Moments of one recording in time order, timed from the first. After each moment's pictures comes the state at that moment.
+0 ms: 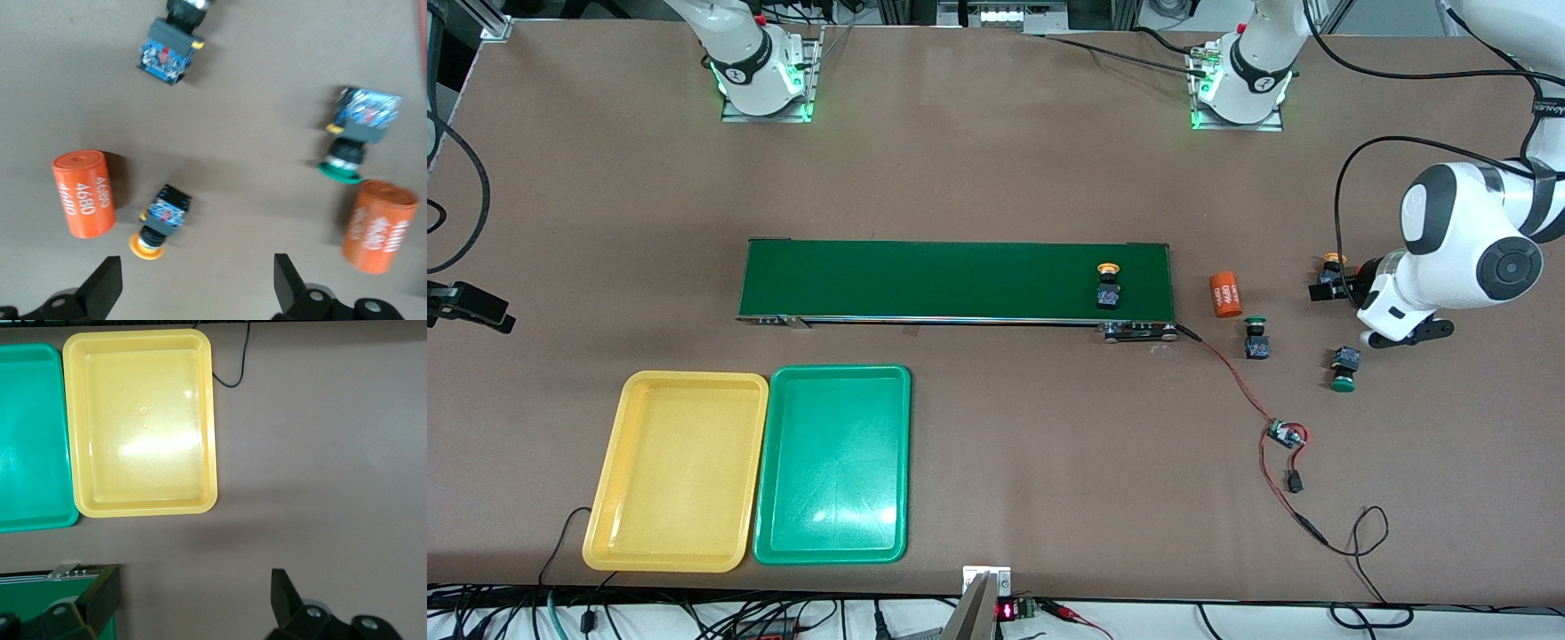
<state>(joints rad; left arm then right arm) 0.33 0.29 -0.22 -2.05 0.16 2.01 -0.13 -0.14 0.28 -0.03 -1.45 -0.04 1.82 -0.09</state>
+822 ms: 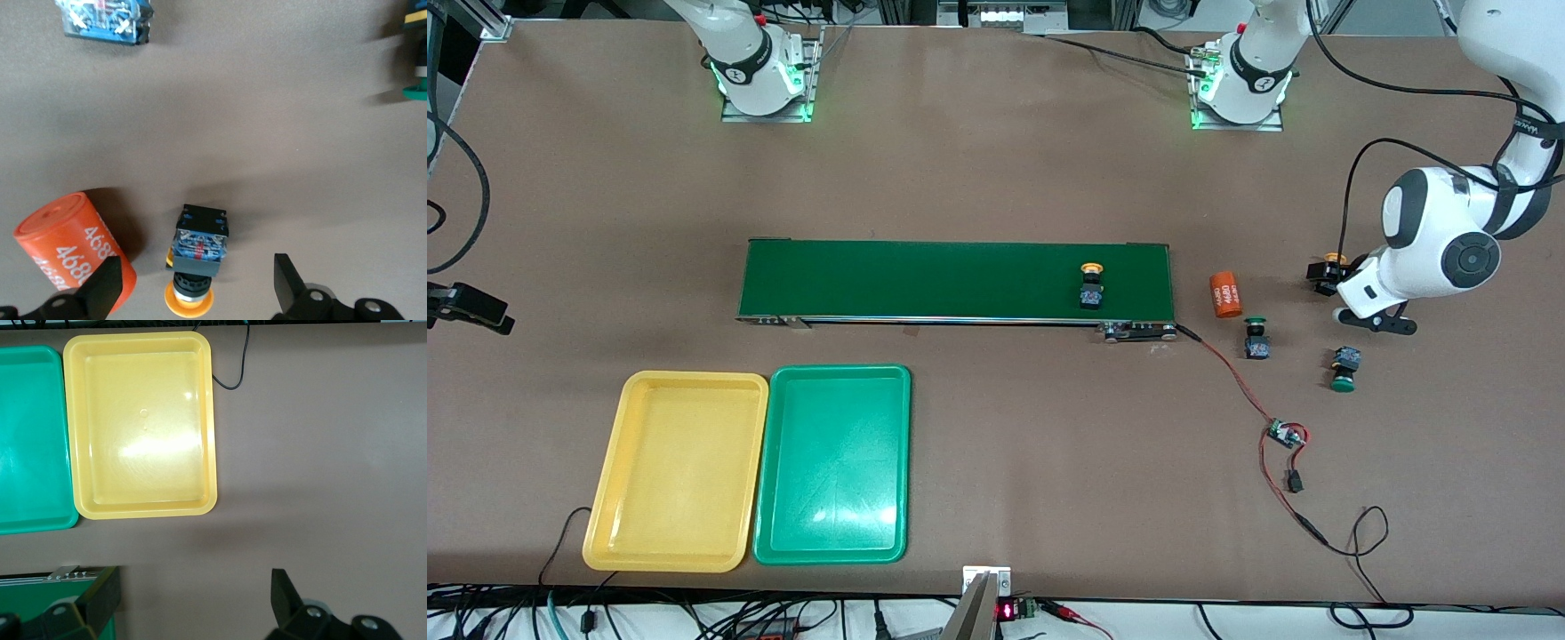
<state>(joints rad) 0.43 0.34 -0.22 -2.22 0.26 2.26 0.19 -0.14 0.28 -0.03 -1.45 -0.04 1.83 -0.09</state>
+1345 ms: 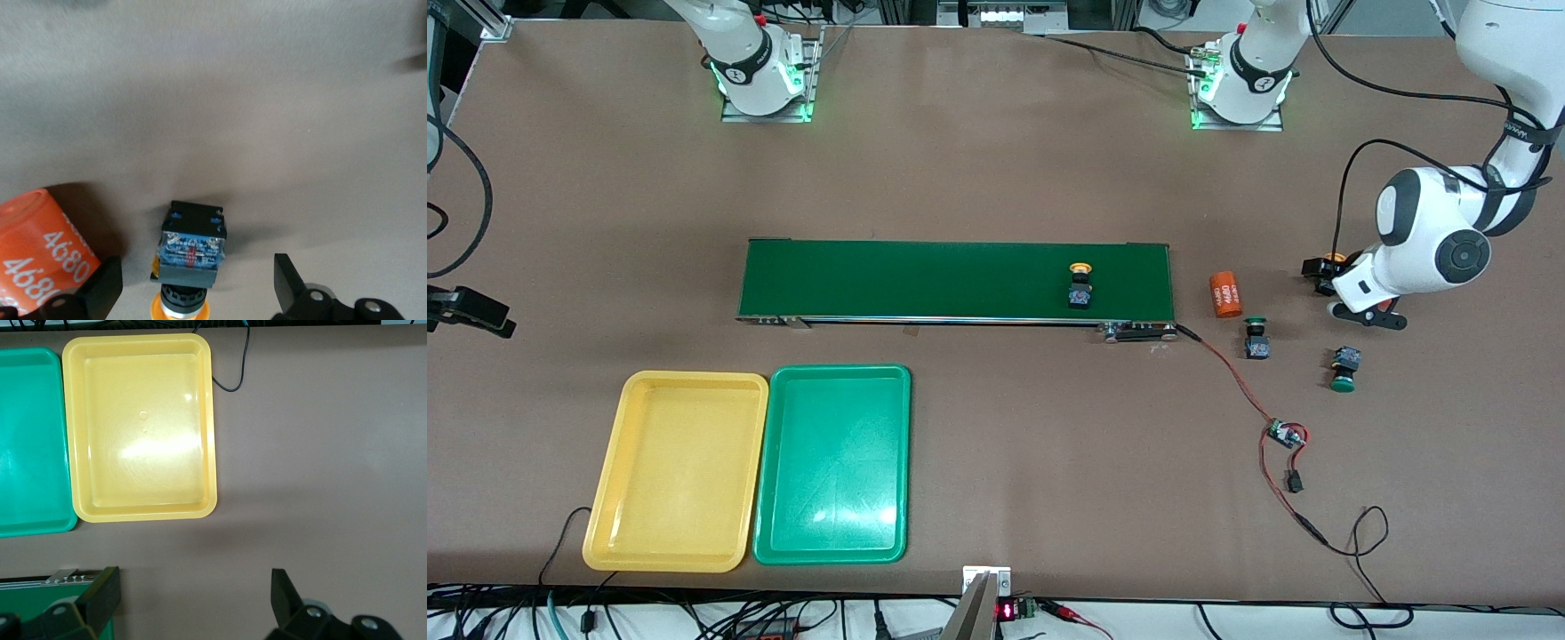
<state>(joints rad) 0.46 0.37 -0.23 -2.27 0.26 2.31 0.21 -0.14 0.29 -0.03 -1.45 -0.04 1.84 -0.09</state>
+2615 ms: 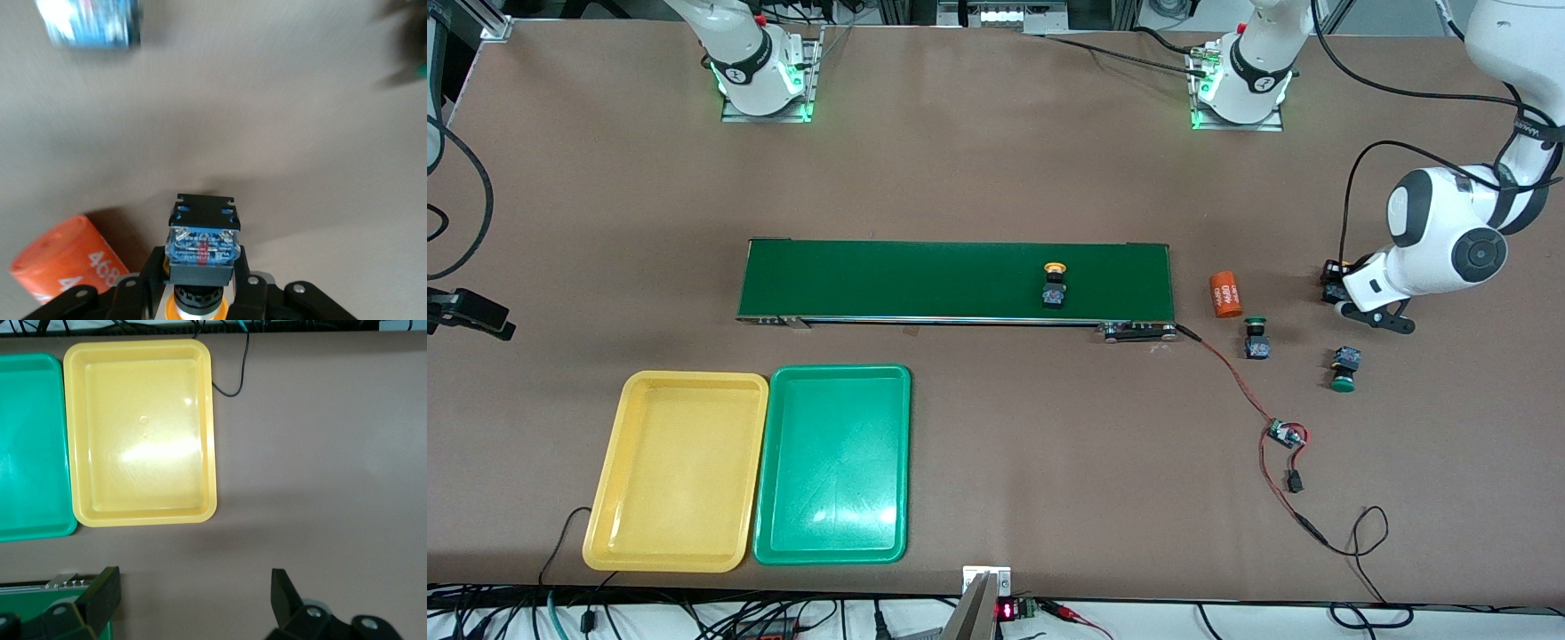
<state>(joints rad) 0.48 0.34 -0.26 -2.24 0.26 2.32 0.31 -0.14 0.29 -0.02 -1.45 -0.04 1.87 -0.09</state>
